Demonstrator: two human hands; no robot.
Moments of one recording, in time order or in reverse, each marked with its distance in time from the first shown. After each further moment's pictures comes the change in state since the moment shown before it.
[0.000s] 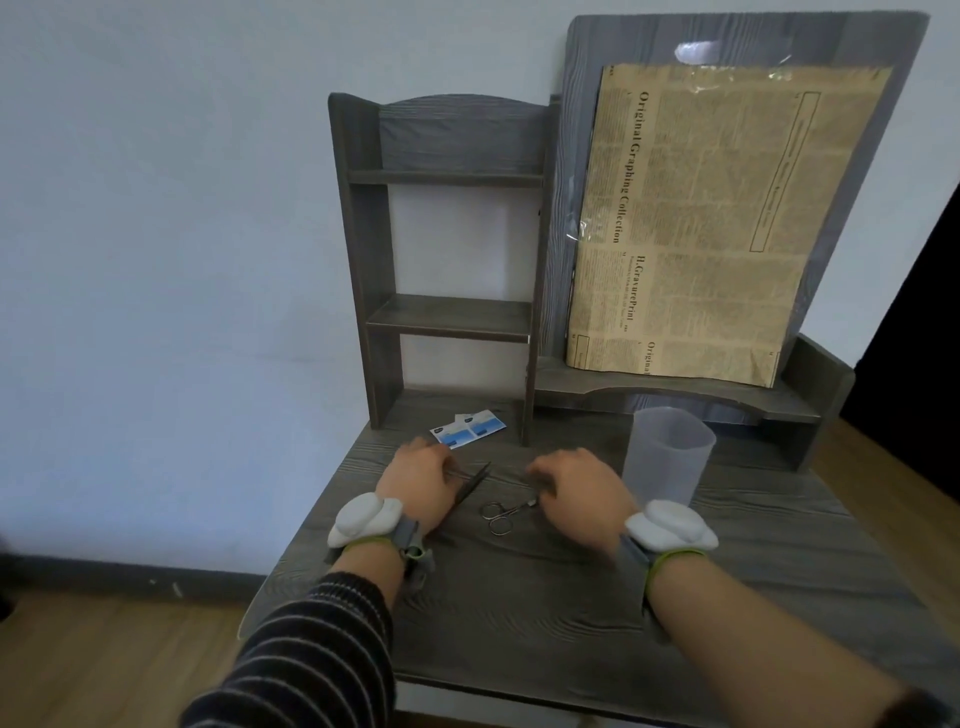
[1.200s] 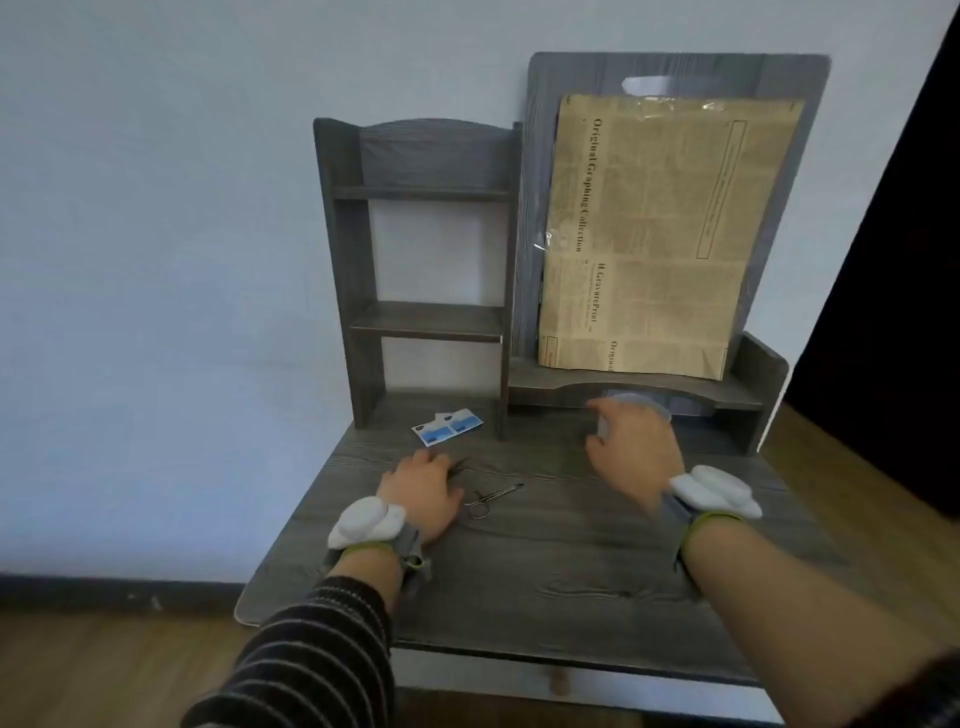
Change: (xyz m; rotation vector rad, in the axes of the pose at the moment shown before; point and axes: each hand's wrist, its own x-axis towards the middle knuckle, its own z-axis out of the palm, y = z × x) left_hand -0.032 0.026 -0.003 0.152 -0.137 0.028; right_hand -0.037 0.037 -0.045 -0.013 0.344 0.273
